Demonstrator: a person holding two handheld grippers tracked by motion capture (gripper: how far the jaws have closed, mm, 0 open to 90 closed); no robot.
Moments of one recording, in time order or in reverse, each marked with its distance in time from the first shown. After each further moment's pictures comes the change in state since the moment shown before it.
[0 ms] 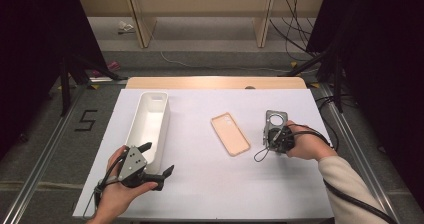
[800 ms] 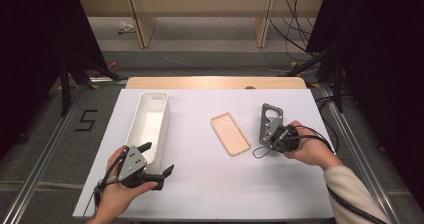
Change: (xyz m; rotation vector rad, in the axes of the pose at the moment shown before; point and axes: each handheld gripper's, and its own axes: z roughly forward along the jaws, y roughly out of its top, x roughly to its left) left arm 0.000 0.000 0.000 -0.001 0.006 0.001; right arm 0.015 -0.007 -0.029 -0.286 -0.048 0.098
